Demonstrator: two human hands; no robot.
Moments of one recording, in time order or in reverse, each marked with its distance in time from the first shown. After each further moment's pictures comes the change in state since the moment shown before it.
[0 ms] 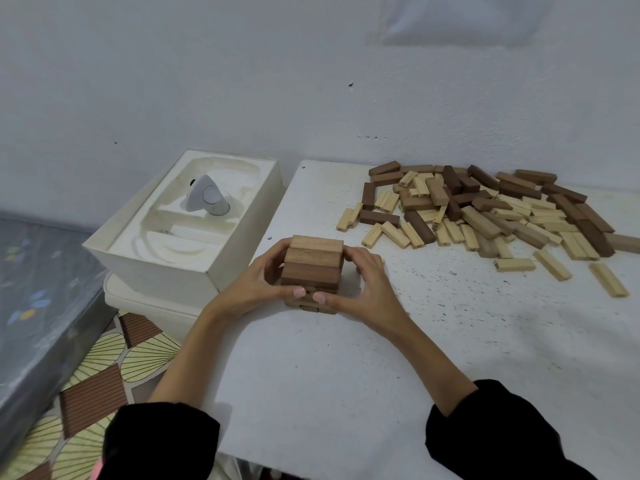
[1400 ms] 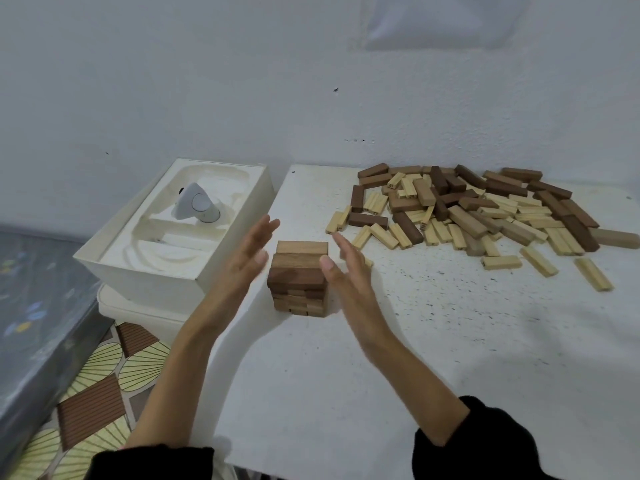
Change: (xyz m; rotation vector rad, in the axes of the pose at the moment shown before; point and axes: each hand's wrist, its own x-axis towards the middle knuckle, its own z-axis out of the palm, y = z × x) left_hand -0.010 0.025 0.009 -0.005 0.241 0.054; right_hand -0.018 -0.040 0.004 0.416 0.063 0.168
